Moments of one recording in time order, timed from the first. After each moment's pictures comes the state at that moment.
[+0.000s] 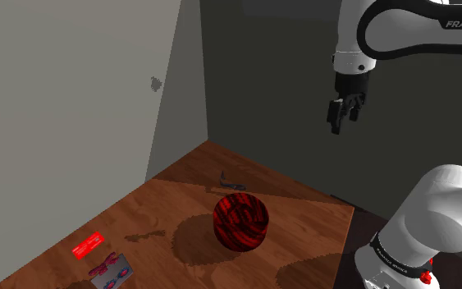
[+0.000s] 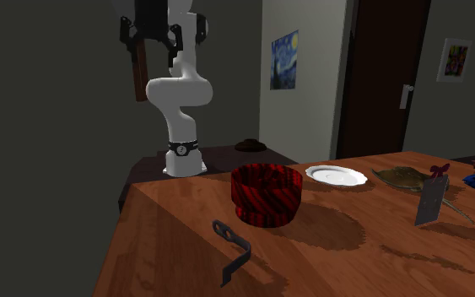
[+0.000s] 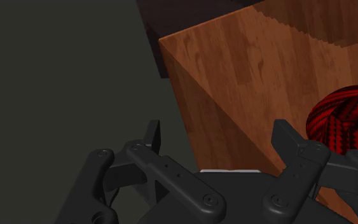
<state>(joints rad) -0.02 -0.79 0.02 -2.42 -0.10 1.46 0.07</state>
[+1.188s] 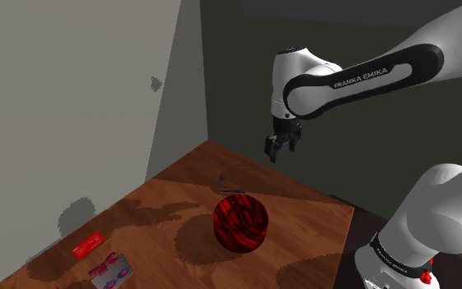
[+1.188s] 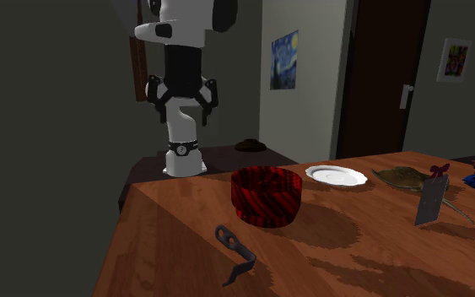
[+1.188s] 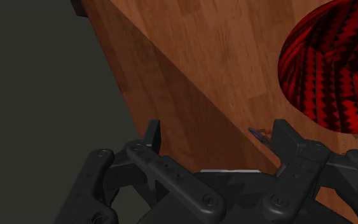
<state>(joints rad) 0.03 -0.38 0.14 -2.49 0.01 2.02 0.26</state>
